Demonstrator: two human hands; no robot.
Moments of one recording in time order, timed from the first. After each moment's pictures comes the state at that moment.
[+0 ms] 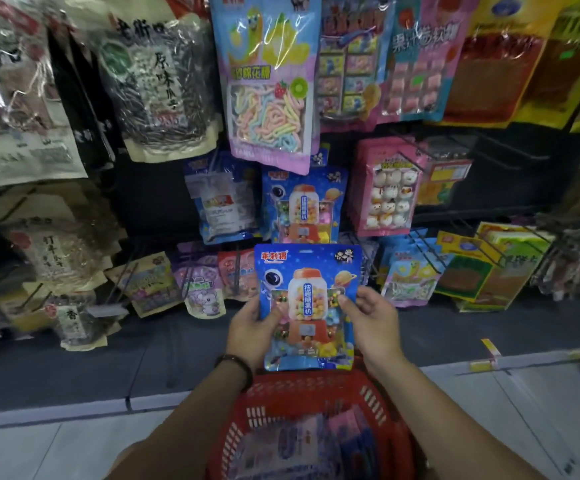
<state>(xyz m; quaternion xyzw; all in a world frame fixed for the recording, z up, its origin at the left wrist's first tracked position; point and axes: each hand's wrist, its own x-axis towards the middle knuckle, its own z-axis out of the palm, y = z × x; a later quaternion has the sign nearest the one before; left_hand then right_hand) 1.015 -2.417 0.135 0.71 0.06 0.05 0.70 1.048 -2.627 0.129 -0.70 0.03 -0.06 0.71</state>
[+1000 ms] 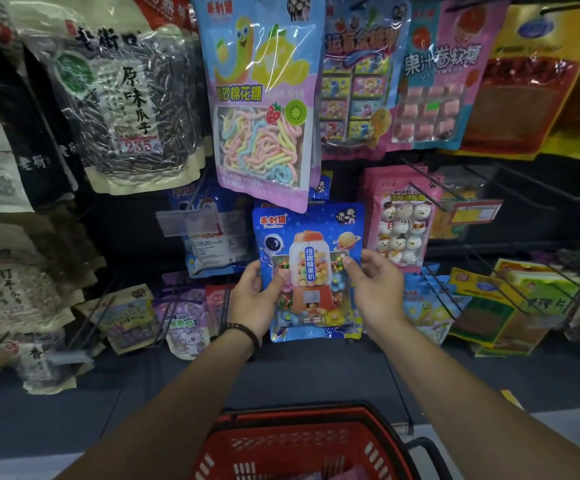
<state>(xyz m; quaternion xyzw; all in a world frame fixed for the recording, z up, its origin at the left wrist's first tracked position) 1.168 -2.425 0.170 0.67 0.06 0.12 0.73 1.204 -2.621 0.184 -0.69 -0.01 -0.18 0.70</state>
